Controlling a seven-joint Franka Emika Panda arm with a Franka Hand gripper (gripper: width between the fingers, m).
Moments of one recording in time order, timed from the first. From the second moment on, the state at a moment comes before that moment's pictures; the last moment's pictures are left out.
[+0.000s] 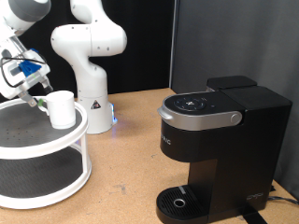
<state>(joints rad) -0.10 -0.76 -0.88 -2.83 0.03 2.12 -1.13</state>
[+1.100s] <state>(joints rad) -0.09 -0.77 -0.90 -2.86 0.06 2.14 -1.14</state>
